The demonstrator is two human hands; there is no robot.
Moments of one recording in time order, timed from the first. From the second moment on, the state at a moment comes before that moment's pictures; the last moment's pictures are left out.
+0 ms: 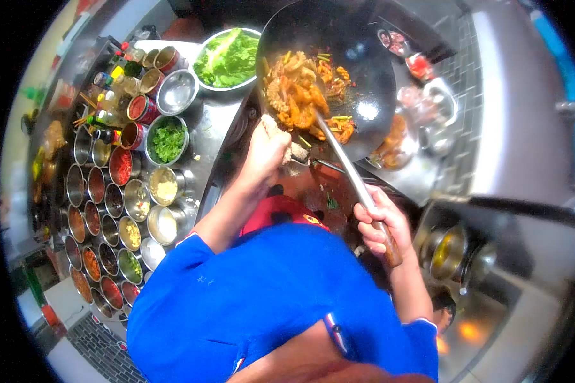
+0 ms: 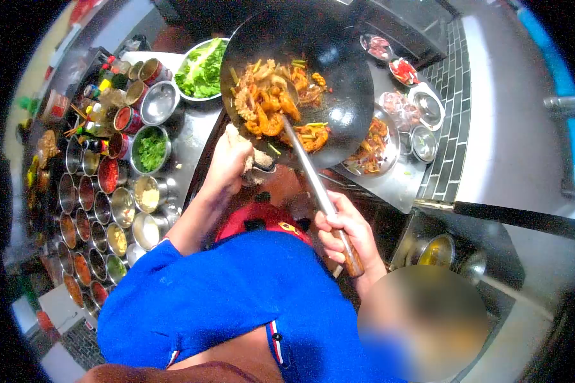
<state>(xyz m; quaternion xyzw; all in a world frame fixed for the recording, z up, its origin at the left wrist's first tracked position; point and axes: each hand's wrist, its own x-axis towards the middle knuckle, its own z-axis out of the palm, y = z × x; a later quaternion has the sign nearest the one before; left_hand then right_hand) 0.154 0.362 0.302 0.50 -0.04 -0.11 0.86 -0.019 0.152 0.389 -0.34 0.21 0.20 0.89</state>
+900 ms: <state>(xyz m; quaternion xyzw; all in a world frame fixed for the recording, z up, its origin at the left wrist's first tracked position) 0.170 0.369 0.330 0.54 0.01 -0.10 0.84 -0.109 0.048 0.307 -0.90 0.31 -0.05 0.32</state>
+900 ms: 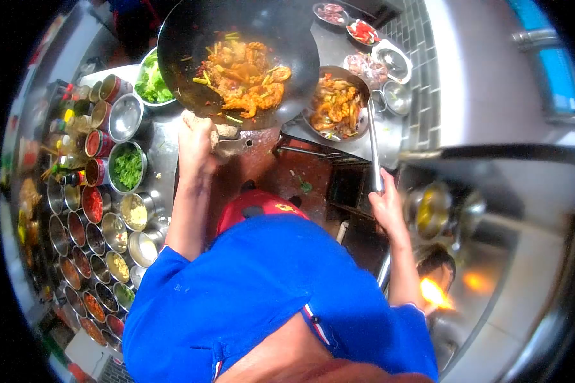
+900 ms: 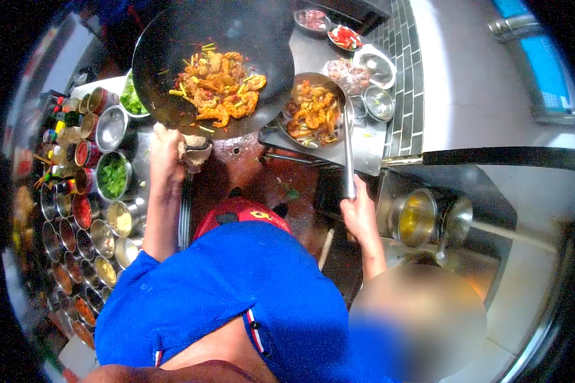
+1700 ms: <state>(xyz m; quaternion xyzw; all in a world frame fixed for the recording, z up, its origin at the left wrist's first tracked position) 0.165 0.362 0.314 0.45 -0.01 -0.12 0.89 -0.004 0.162 0.371 -0.66 0.21 0.16 0.70</state>
